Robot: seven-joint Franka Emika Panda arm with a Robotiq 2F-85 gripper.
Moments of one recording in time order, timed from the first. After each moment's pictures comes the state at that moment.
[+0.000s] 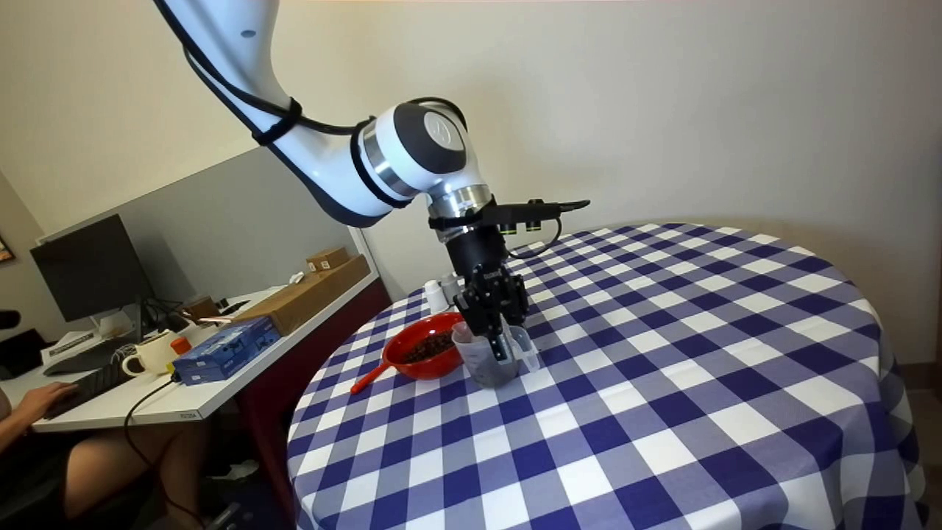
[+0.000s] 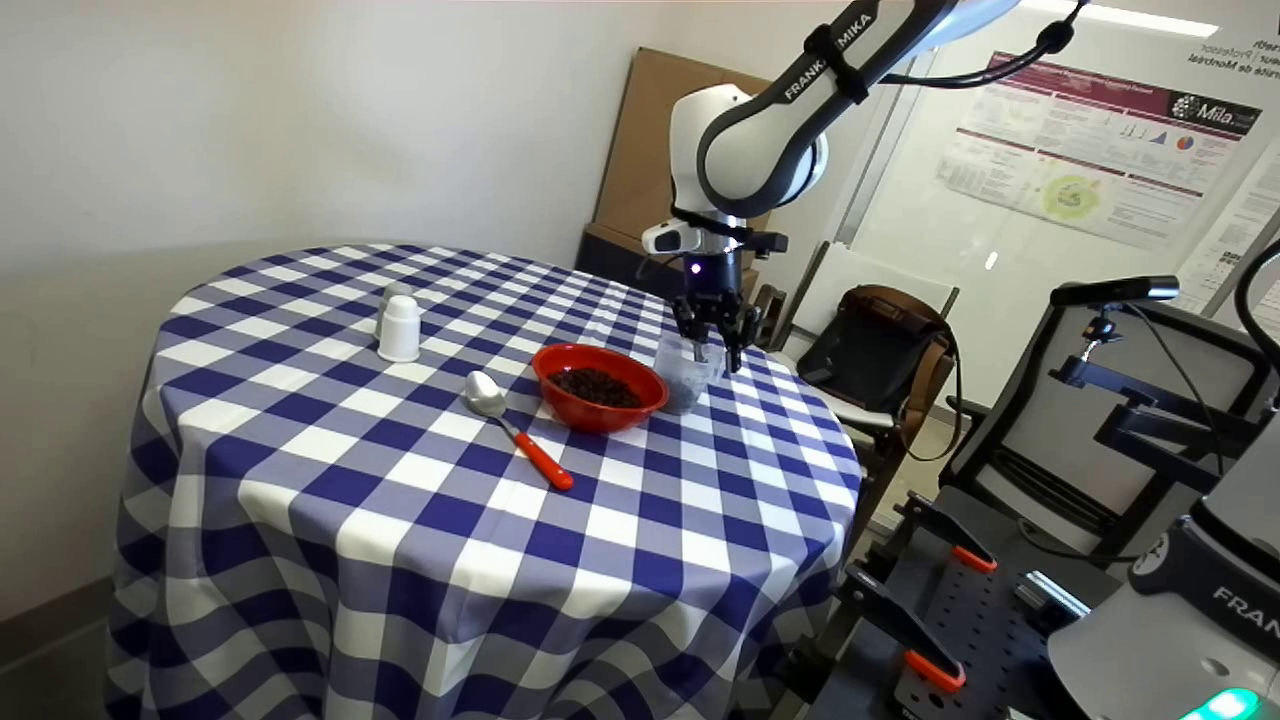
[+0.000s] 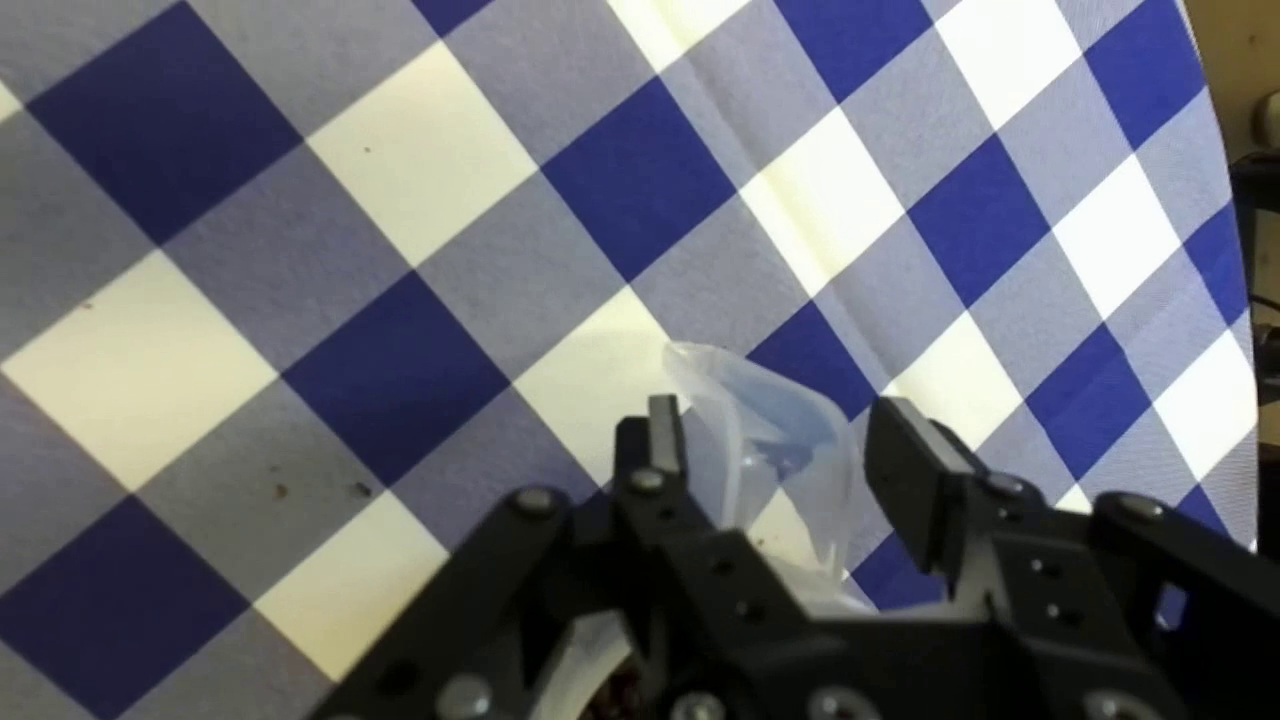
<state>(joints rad) -0.13 0.49 -0.02 -2.07 -0.40 2.27 -1.42</state>
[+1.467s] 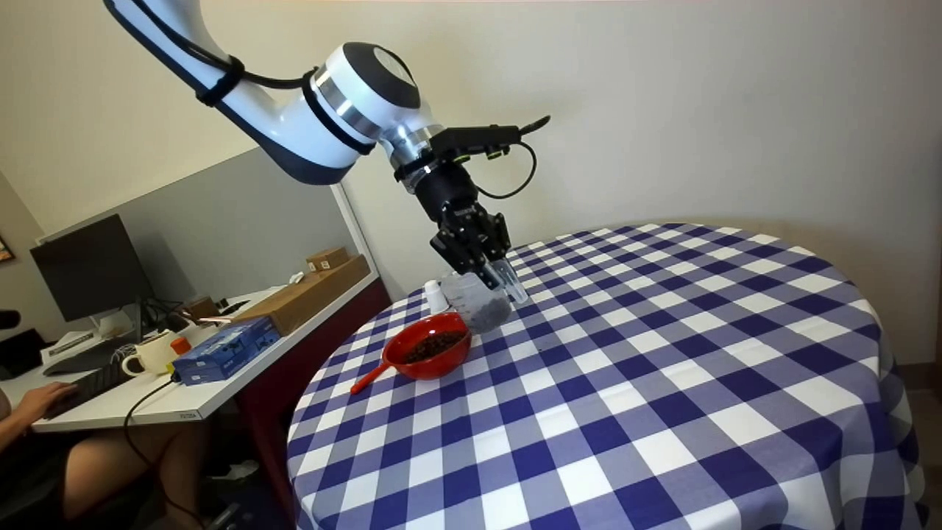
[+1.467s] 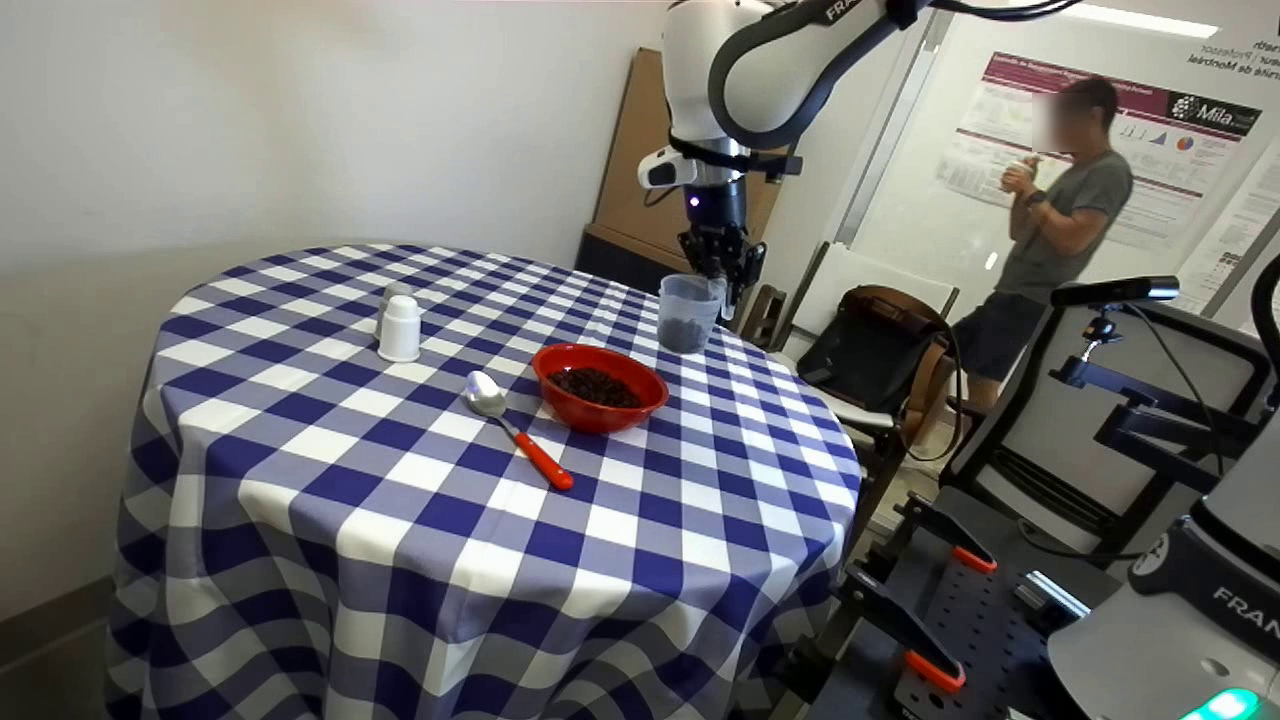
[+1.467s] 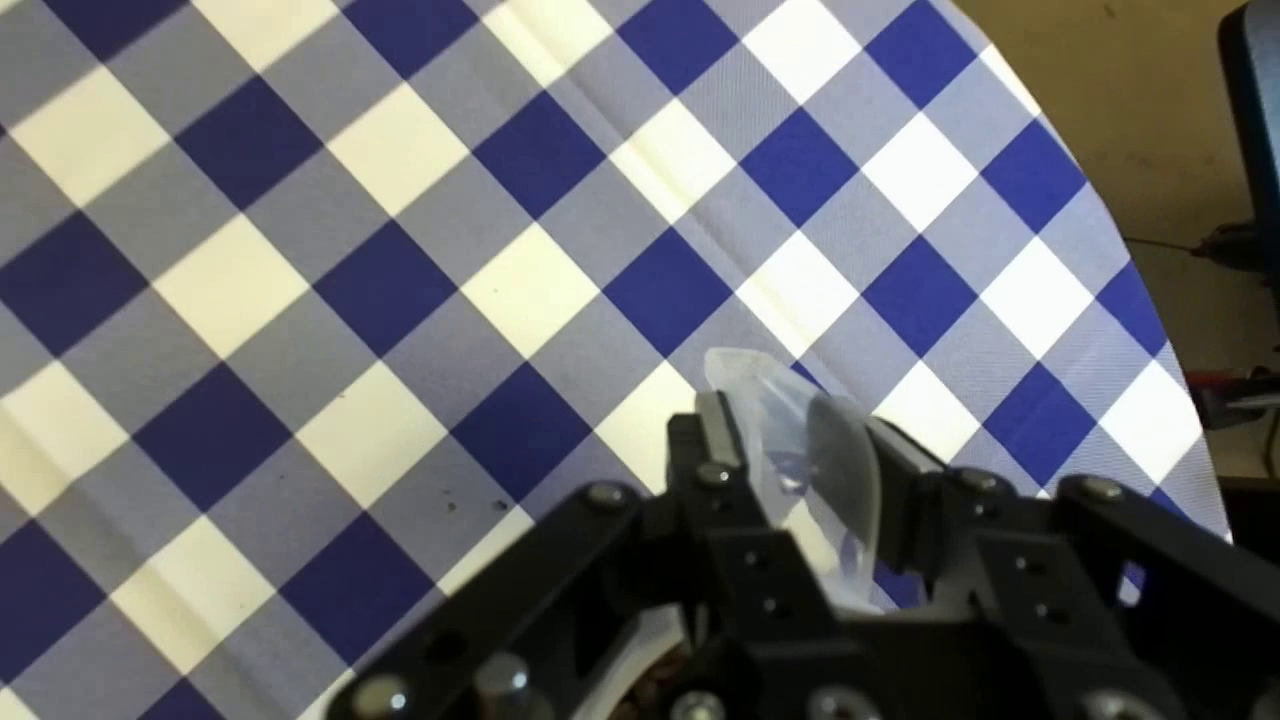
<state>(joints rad) -0.03 0.33 -0.04 -2.07 -0.58 2.15 -1.15</state>
